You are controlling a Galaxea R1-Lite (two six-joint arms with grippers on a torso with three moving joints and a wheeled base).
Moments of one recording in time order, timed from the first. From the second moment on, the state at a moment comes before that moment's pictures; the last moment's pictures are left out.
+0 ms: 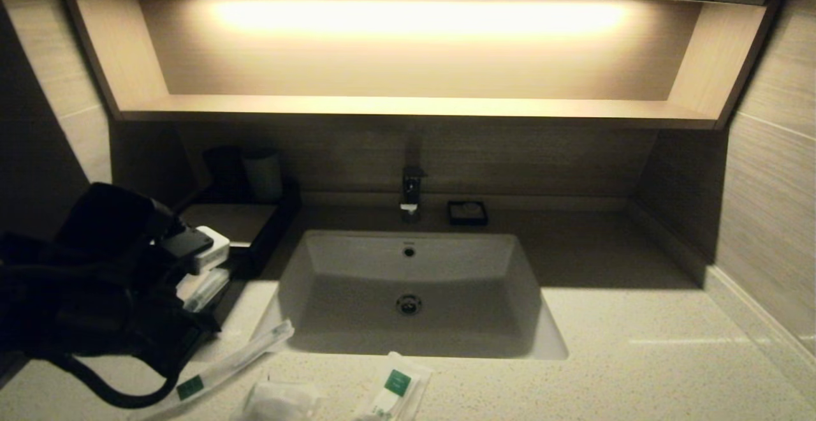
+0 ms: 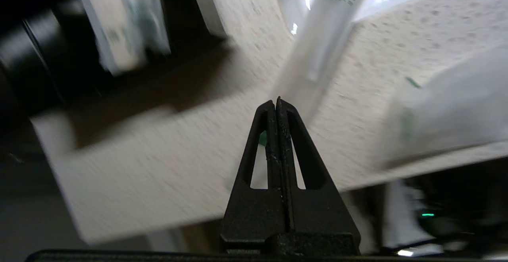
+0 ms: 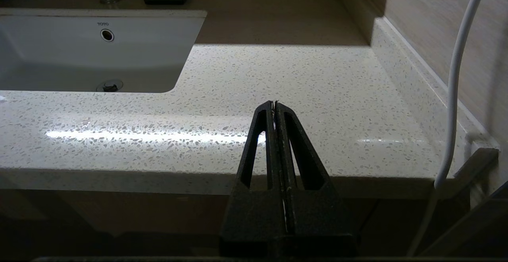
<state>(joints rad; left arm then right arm) -0.23 1.47 -0.83 0.32 0.10 0.33 0.00 0.00 0.00 0.00 0.00 0.00</state>
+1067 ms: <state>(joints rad) -0.19 1.64 -0.89 0.31 -0.06 0.48 0.00 0.00 0.00 0.00 0.00 0.00</state>
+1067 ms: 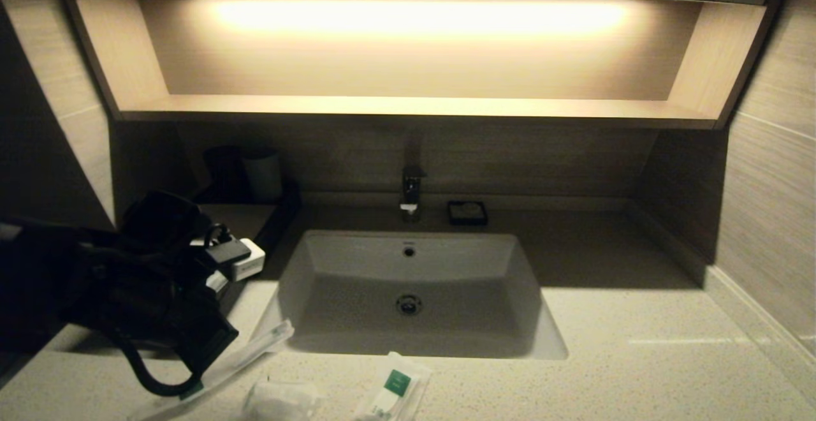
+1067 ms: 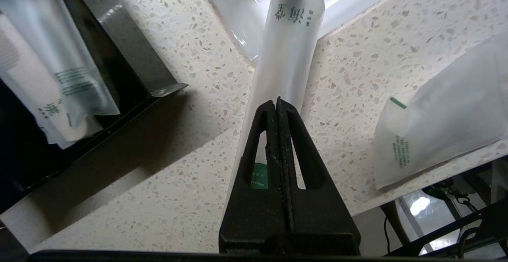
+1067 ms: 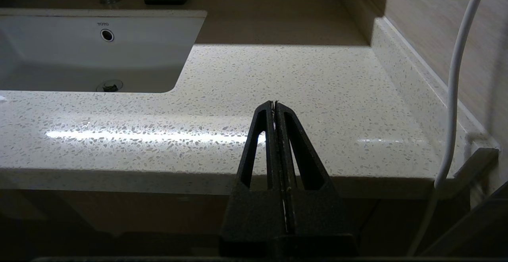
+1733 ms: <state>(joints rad) -0.12 1.69 -0.89 0.30 -0.17 0.57 0.00 0.00 0.00 0.00 0.00 0.00</state>
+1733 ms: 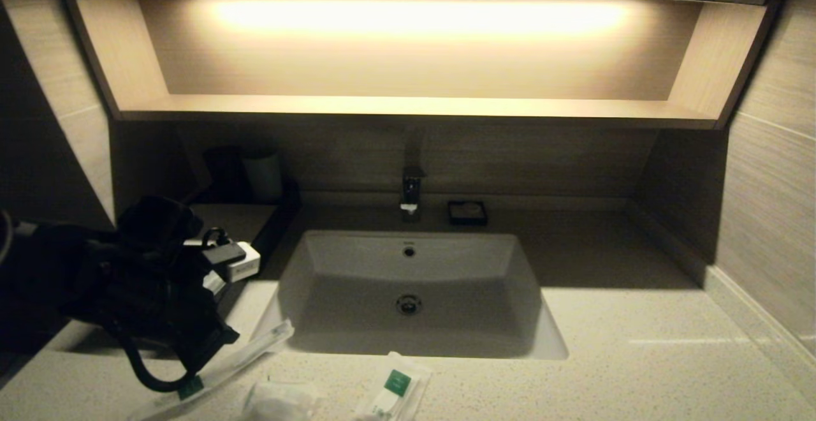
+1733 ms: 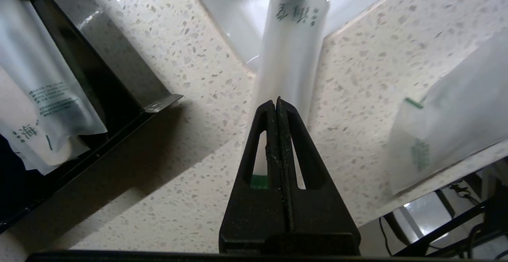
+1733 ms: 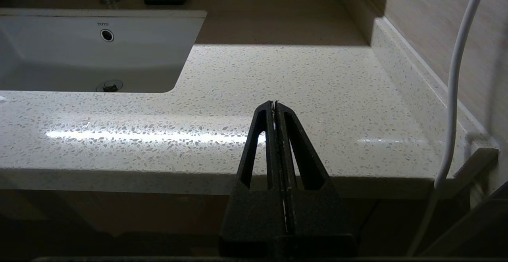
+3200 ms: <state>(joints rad) -0.13 1.78 -0.93 0.30 -0.21 0.67 0.00 0.00 0.00 0.00 0.00 0.00</state>
